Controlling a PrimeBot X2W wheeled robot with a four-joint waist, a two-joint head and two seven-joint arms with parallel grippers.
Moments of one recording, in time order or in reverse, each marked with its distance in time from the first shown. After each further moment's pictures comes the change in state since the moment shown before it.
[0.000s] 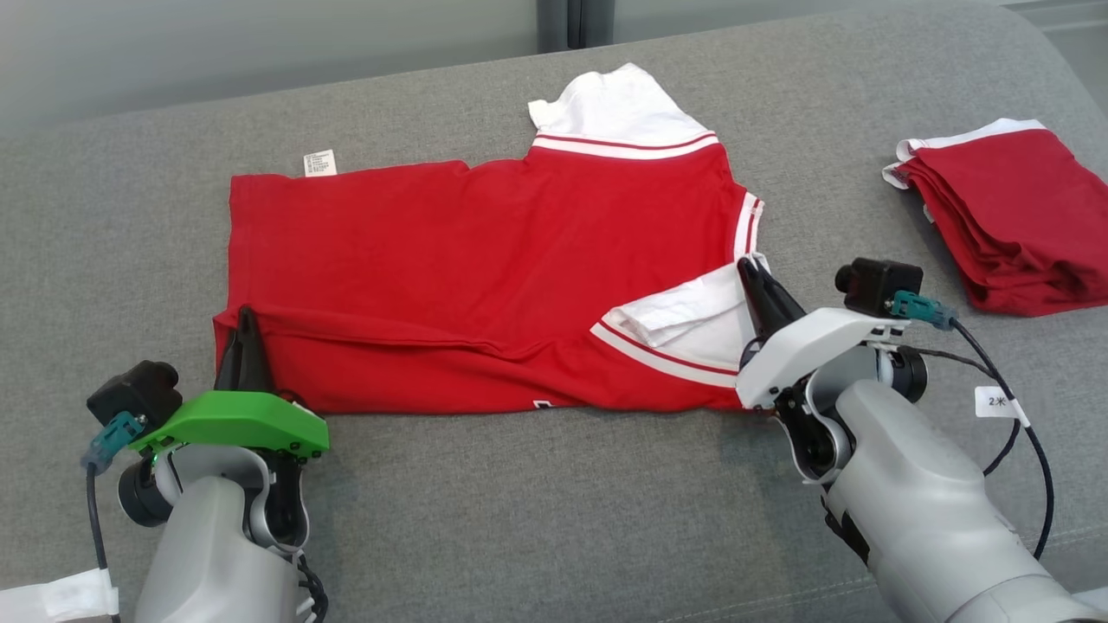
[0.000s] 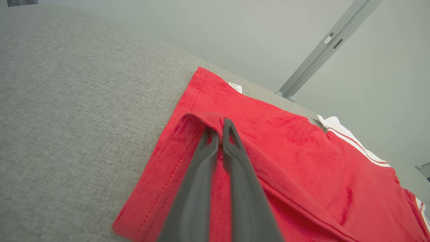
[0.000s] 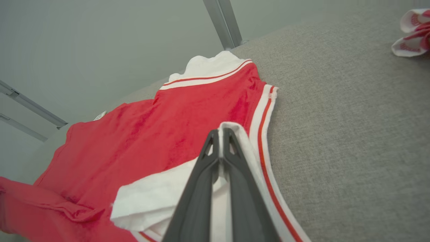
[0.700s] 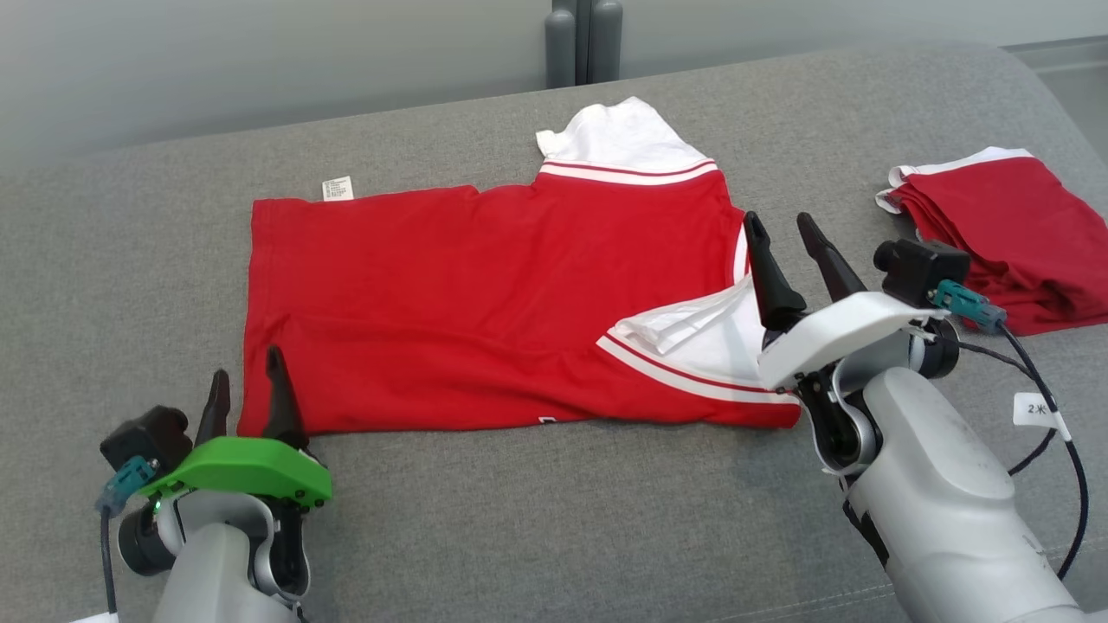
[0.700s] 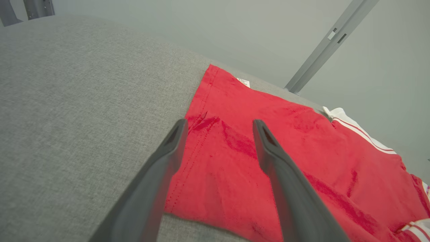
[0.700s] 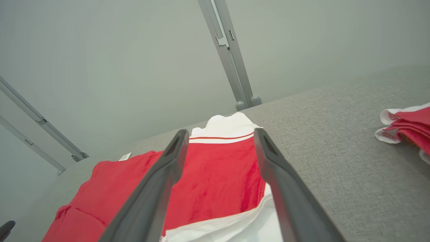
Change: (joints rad) left arm 0.069 0.000 0.002 -0.039 0.053 0.011 0.000; right arm 0.046 -0.005 -0.133 -0.208 -0.125 0.000 -0.001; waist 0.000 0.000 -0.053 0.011
